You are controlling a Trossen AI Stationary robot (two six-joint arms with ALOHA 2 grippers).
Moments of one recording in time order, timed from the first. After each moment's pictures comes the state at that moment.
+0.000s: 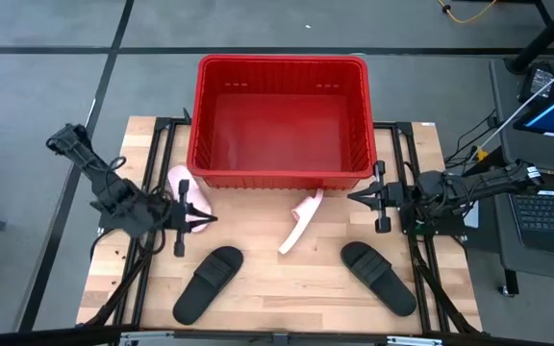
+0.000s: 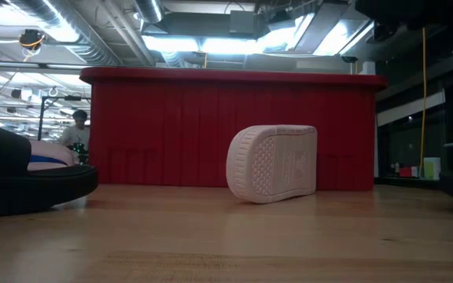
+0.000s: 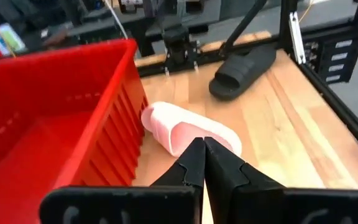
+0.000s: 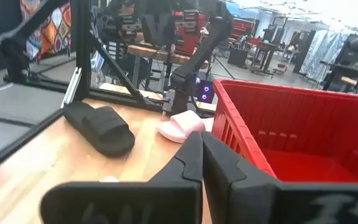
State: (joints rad) left arm -0.75 0.87 0.82 -0.44 -0.81 -0.16; right arm 0.22 0.53 0.38 0.13 0.21 -0.22
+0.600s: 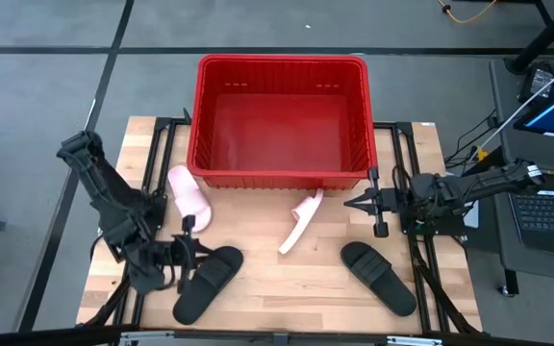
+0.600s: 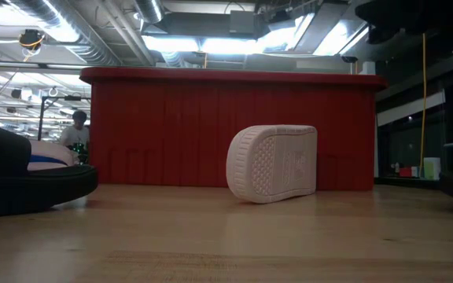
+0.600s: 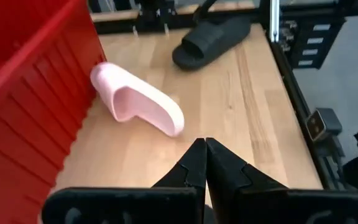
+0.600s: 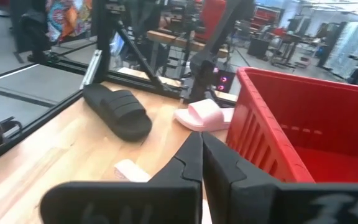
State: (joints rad) left arm -0.93 1.25 1.04 -0.61 -0.86 -0.62; right arm 0.22 0.59 0.38 0.14 0.13 -0.21
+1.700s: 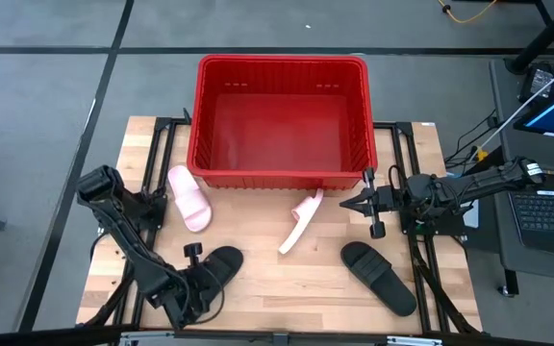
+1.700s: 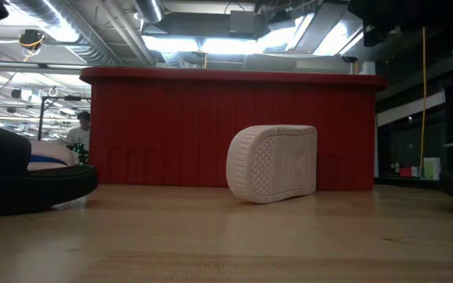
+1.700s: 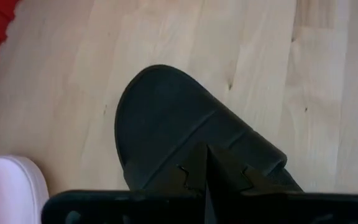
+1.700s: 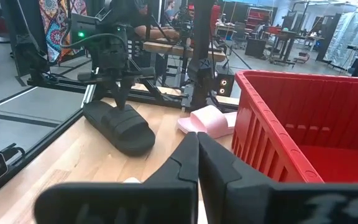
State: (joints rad) left arm -0.93 1.69 1.13 -0.87 -0.59 -1.10; right arm 0.22 0.66 0.38 0.24 0.13 -0.11
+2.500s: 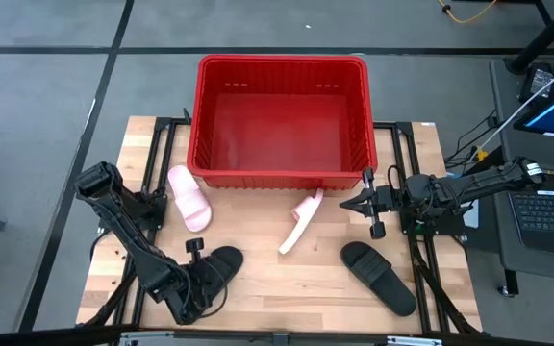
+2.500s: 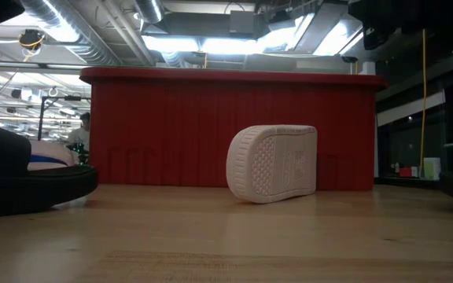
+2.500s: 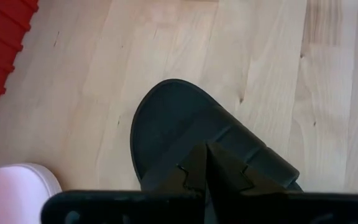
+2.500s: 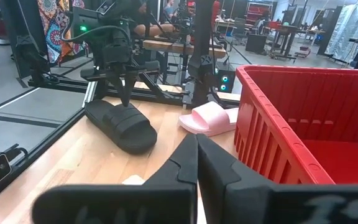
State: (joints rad) left arm -0.90 1.65 1.13 -0.89 -0.61 -1.07; right arm 0.22 0.66 0.38 0.22 0.13 -0.08
